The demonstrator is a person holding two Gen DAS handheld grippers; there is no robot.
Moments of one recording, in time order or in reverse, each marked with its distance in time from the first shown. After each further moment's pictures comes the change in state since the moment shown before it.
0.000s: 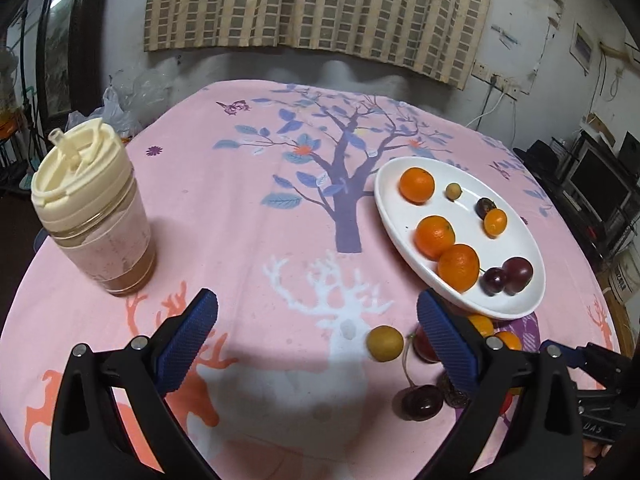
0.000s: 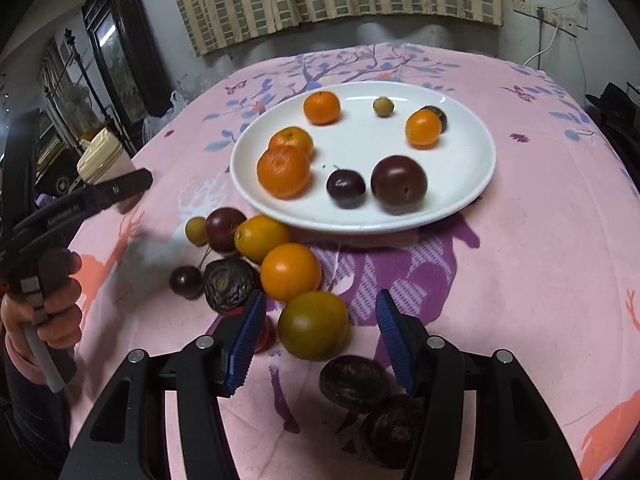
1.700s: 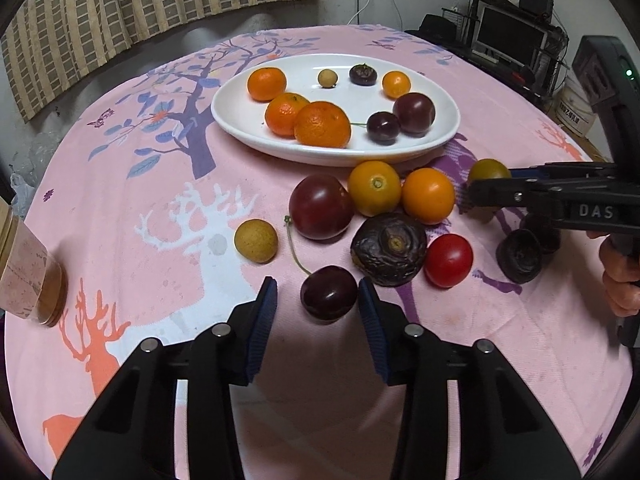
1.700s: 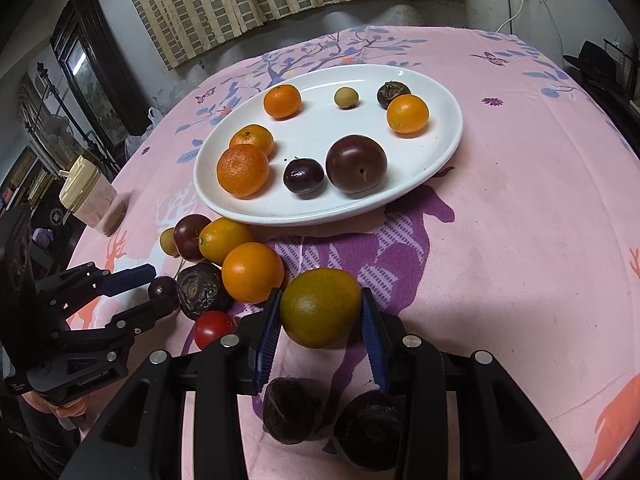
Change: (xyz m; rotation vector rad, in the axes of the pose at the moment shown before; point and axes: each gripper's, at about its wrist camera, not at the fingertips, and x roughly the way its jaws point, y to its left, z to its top) left arm 0.013 -0.069 -0.066 0.479 0.196 -0.173; right arm 0.005 -0.026 -0.003 0.132 0.017 -0.006
